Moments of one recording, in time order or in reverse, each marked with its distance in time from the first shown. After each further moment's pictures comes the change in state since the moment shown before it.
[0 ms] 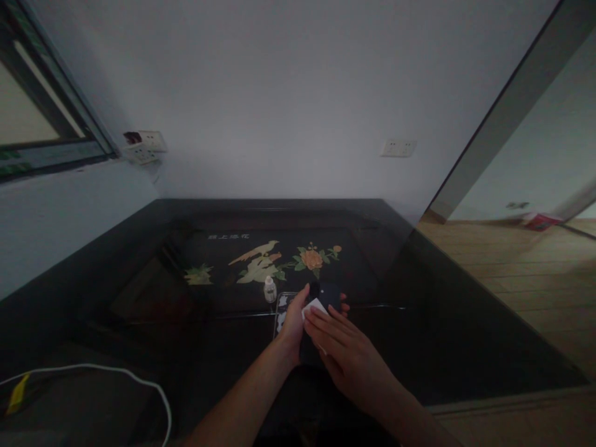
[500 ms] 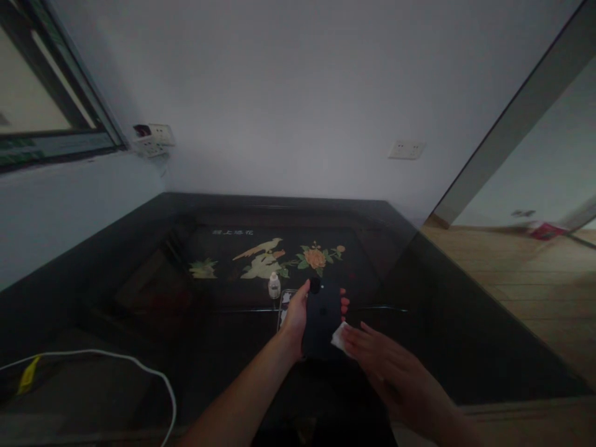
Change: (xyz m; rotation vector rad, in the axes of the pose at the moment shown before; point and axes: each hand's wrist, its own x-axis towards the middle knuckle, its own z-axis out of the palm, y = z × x) left_hand -0.005 0.004 0.006 -0.014 -0.046 0.075; right_hand -0.051 0.018 -0.045 0.093 -0.048 -0.011
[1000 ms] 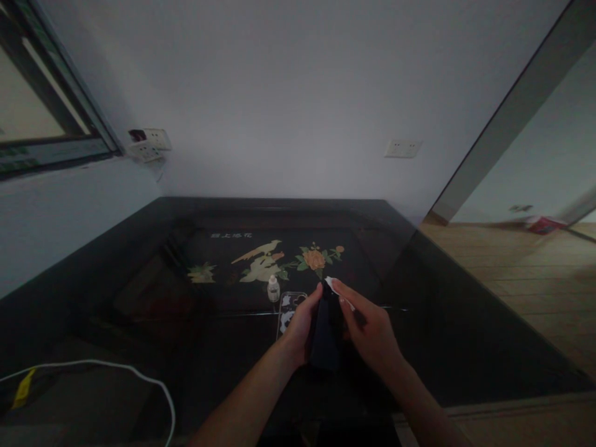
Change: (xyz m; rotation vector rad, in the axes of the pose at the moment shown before) left_hand -0.002 -0.009 -0.004 0.033 0.017 -0.120; right_hand 0.061 0.026 0.041 0.161 0.342 0.374
